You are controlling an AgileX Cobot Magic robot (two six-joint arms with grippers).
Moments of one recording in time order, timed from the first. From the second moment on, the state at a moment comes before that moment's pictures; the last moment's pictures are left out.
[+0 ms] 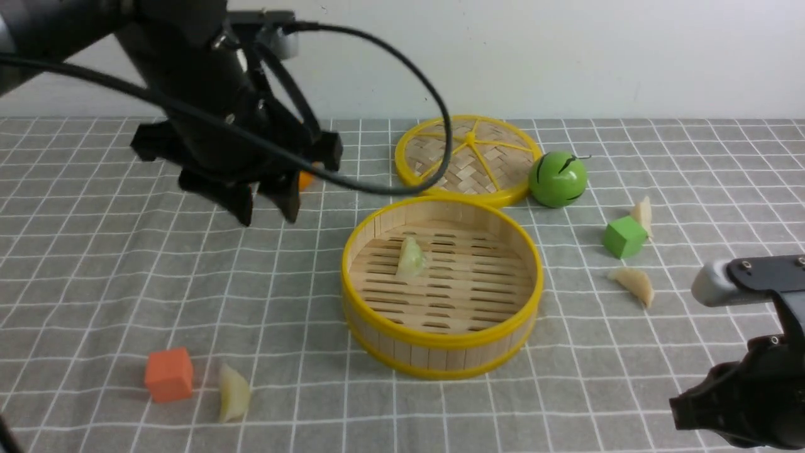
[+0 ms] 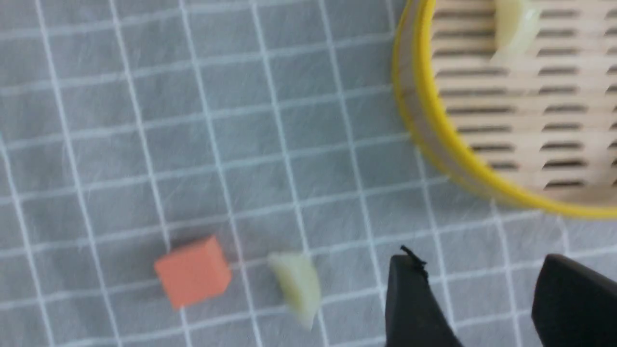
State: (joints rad) right arm 0.29 1.12 -0.62 0.23 0.56 0.03; left arm -0.44 1.63 -1.56 0.04 1.20 -0.32
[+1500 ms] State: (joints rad) right arm 0.29 1.12 -0.62 0.45 0.58 -0.17; left arm -0.54 1.57 -1.12 -0.16 0.40 -0.34
